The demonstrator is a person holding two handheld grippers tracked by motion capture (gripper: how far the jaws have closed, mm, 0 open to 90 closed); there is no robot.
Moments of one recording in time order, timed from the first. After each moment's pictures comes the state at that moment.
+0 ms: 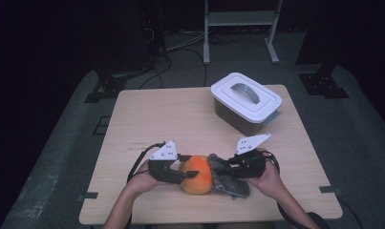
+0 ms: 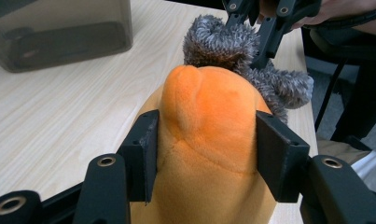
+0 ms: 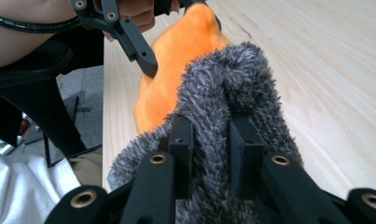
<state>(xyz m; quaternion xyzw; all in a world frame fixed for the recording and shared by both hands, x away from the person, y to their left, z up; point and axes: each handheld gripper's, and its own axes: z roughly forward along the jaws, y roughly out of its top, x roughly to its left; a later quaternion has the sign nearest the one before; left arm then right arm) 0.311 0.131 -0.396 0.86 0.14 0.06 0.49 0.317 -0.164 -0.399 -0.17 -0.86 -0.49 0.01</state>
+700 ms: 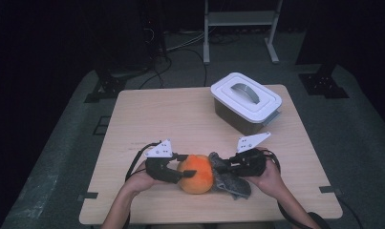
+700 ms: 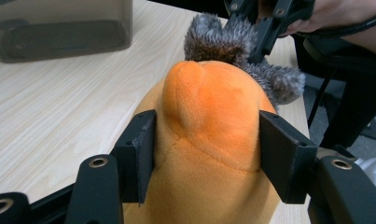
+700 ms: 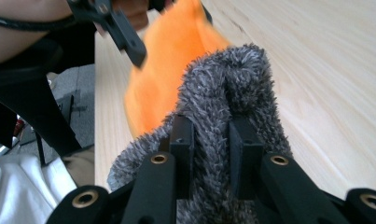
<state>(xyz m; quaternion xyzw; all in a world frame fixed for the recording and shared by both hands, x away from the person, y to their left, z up) 0.319 0.143 -0.406 0.85 0.15 0.03 0.51 0.321 -0.167 -0.401 -0.19 -0.86 -0.48 0.01</state>
